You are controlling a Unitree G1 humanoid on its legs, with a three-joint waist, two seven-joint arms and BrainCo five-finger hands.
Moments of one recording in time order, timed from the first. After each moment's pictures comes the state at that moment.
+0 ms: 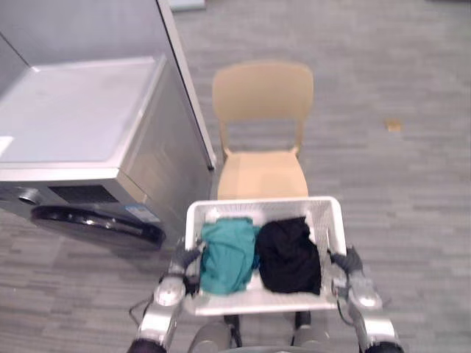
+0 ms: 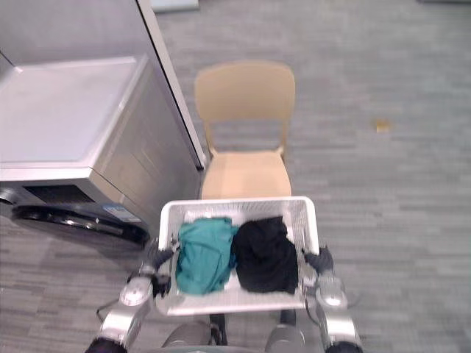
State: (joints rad) left arm -0.23 0.19 -0.15 0.40 -0.08 0.01 0.21; right arm -0.19 -0.19 -0.10 0.42 0.03 0.02 -0.18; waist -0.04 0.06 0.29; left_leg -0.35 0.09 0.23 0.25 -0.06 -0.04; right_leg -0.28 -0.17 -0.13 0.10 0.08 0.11
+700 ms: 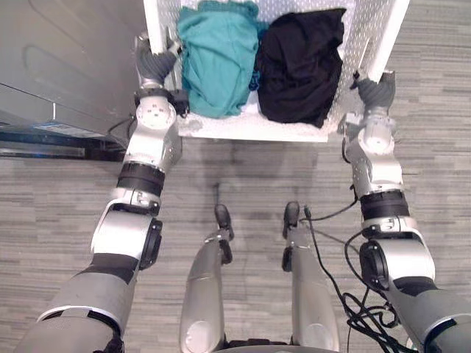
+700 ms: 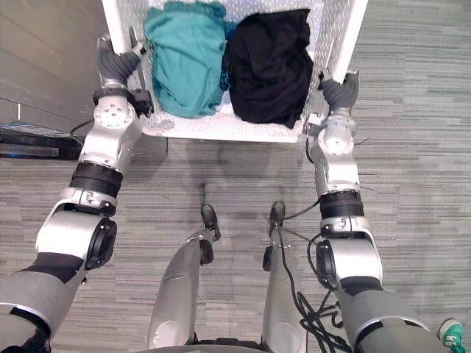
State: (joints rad) left arm -1.16 0.33 0.02 0.79 -0.17 -0.02 0.41; right arm -1.00 -0.26 -0.13 0.60 0.23 0.01 -0.37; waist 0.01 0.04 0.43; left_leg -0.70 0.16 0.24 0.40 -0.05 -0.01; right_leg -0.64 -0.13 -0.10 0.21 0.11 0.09
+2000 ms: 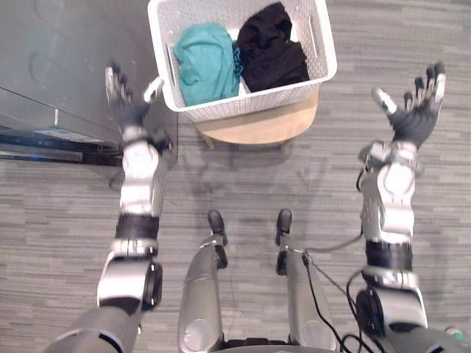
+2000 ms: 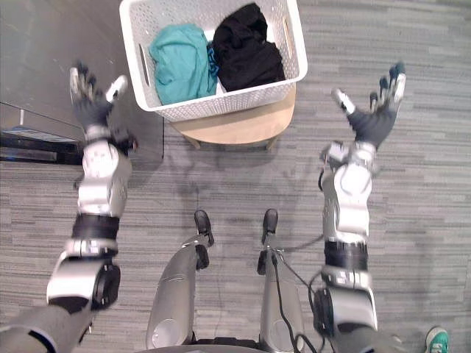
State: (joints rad) left arm -0.31 0.12 0.16 0.25 -0.22 -0.11 0.37; right arm -0.21 -0.15 -0.22 -0.04 0.12 -0.11 -0.31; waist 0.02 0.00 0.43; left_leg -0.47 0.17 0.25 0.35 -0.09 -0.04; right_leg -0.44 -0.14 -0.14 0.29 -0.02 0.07
